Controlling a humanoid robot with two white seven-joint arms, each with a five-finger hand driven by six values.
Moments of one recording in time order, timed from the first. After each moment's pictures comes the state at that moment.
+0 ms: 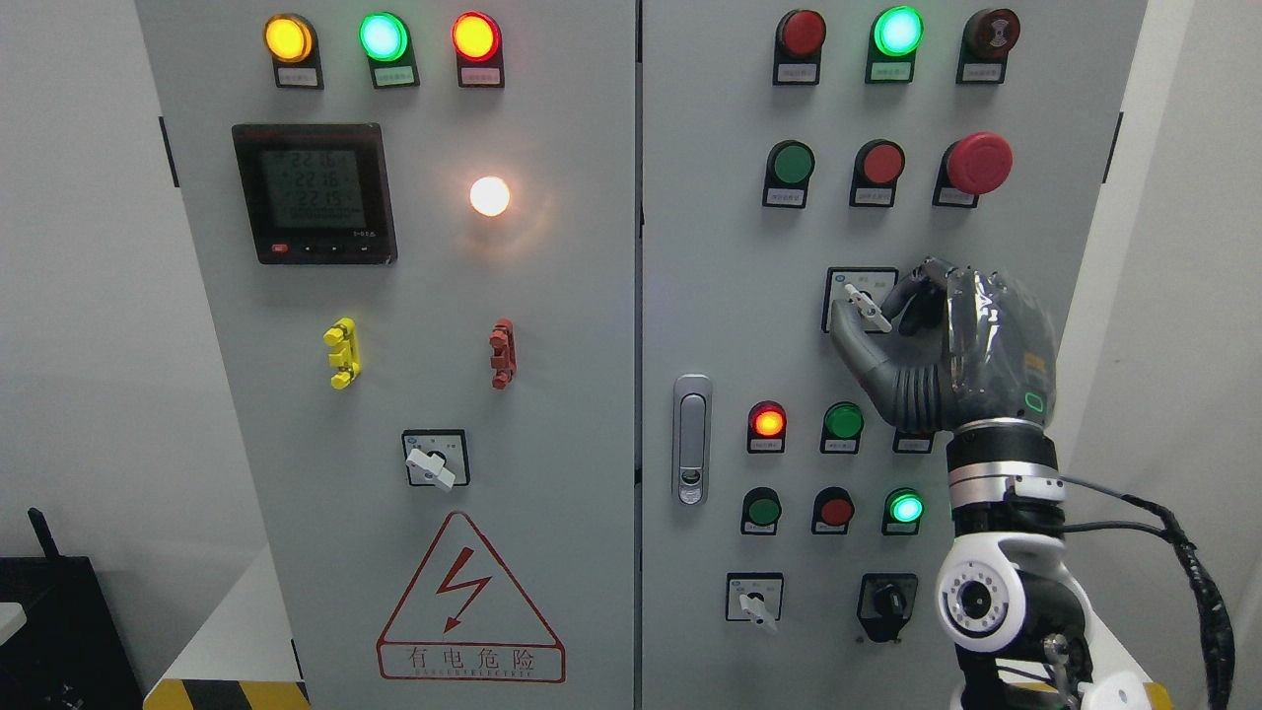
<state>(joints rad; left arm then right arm) 0.04 -0.09 0.00 0.00 0.00 -0.09 0.11 -0.73 0.00 0.09 -1.78 0.97 0.36 0.04</state>
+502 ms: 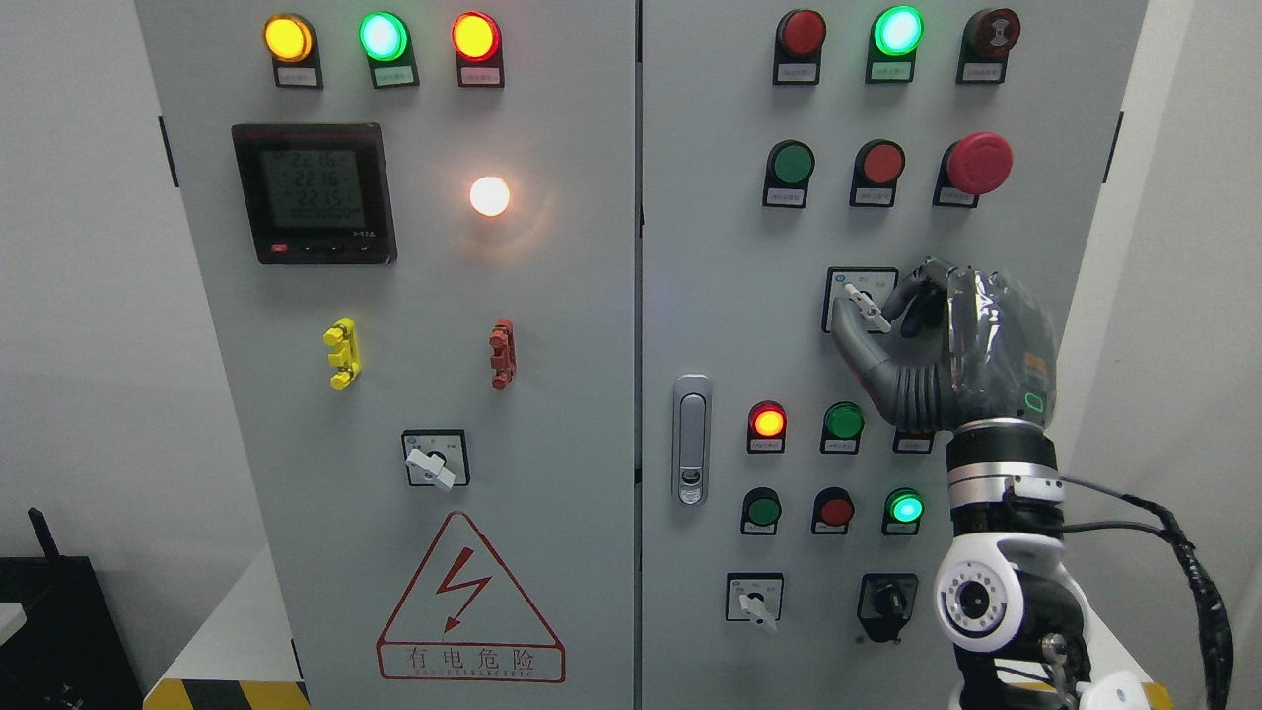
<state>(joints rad) 0.04 -0.09 0.00 0.00 0.00 -0.09 0.11 -0.73 0.00 0.09 -1.78 0.97 0.36 0.04</state>
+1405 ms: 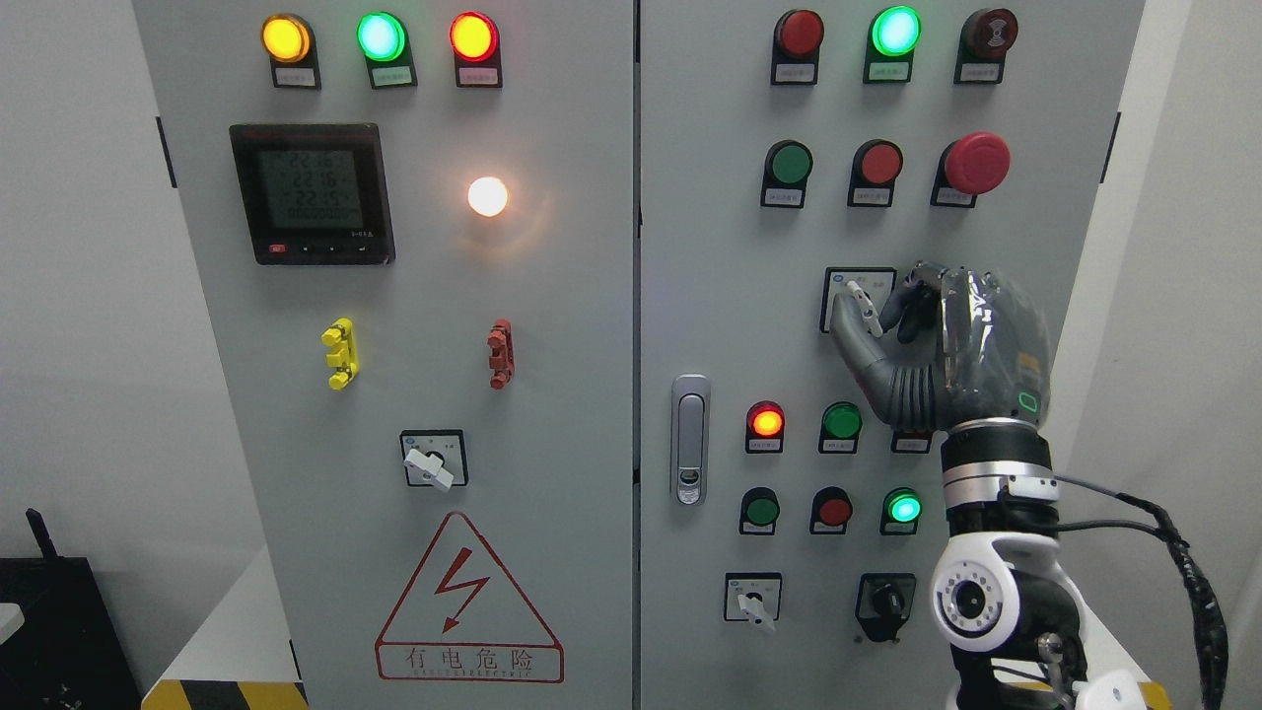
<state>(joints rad) 0.04 -0.09 0.00 0.00 0.00 -0.09 0.11 -0.73 0.00 0.10 -1.78 0.97 0.36 0.04</state>
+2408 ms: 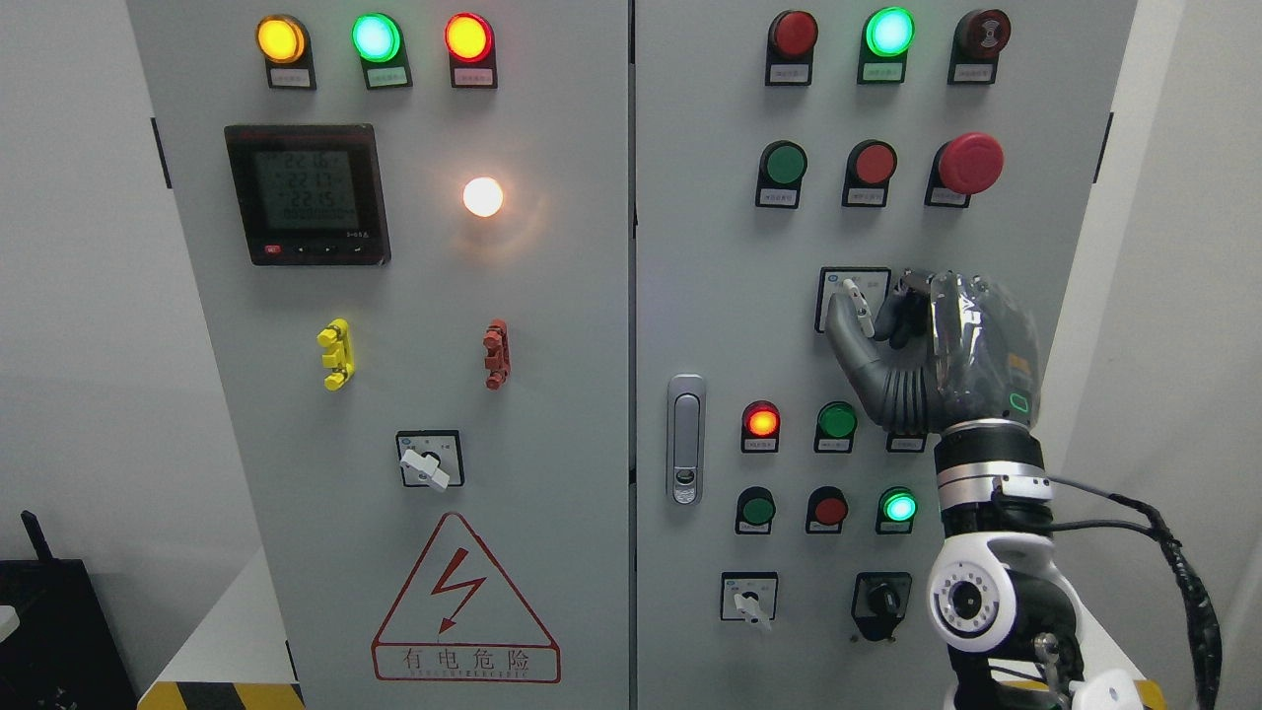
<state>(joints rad) 0.04 -0.09 0.00 0.00 0.00 -0.09 0.11 -0.74 0.00 0.10 -1.78 0.97 0.36 0.06</state>
